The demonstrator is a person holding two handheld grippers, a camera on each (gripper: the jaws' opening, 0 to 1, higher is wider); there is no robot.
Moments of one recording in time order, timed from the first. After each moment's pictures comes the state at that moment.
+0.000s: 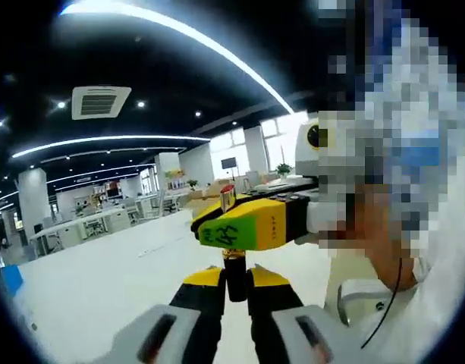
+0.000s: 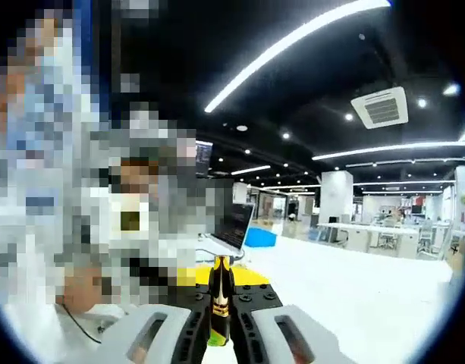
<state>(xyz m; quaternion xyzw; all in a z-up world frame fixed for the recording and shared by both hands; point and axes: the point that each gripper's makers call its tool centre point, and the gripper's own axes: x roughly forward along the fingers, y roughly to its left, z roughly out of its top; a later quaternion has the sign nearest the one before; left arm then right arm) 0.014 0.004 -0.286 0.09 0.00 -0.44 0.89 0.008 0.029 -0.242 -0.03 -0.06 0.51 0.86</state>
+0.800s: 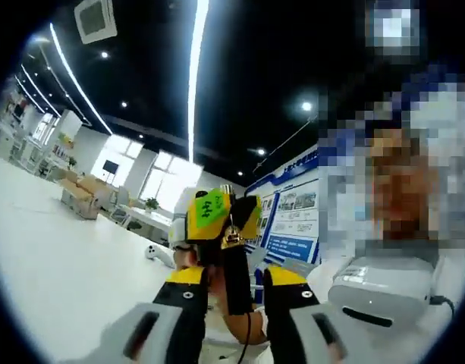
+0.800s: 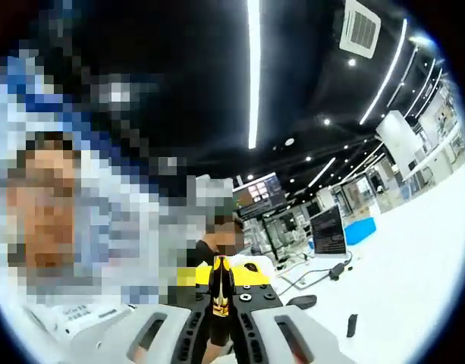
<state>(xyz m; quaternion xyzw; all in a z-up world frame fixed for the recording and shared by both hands) -0.064 -0.007 -0.252 -0.22 0.04 -0.75 0.62 -0.052 0.032 -0.204 0.24 -0.02 0.71 0.66</state>
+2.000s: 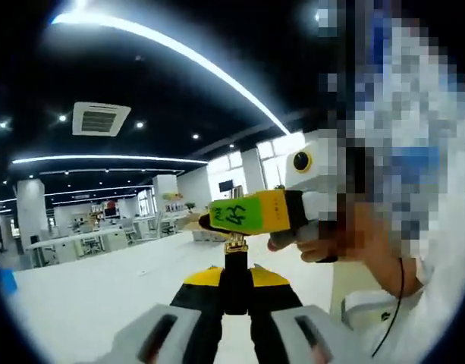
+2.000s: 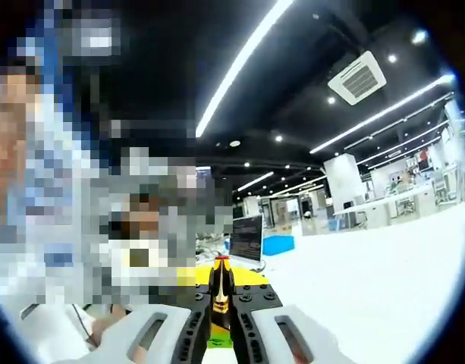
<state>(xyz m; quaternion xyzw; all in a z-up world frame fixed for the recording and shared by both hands) 0.015 0.000 -0.274 0.07 -0.07 -0.45 0.89 0.010 0.019 -0.228 0.12 -0.04 0.54 0.83</state>
